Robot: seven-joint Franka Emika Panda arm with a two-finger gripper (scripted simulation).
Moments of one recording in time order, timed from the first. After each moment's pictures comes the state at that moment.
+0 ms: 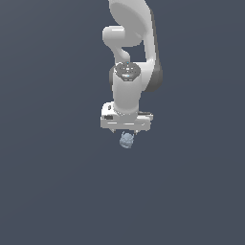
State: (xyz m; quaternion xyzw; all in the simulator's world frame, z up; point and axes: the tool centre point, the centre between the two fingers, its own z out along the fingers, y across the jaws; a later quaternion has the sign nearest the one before) arm -0.008 0.011 0.150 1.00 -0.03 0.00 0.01
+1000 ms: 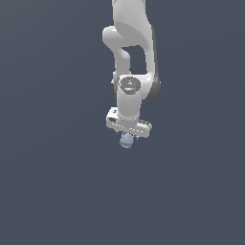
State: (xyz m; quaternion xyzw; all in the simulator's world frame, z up) arm -0.032 0.024 0.091 0.99 -0.16 0.00 0.00
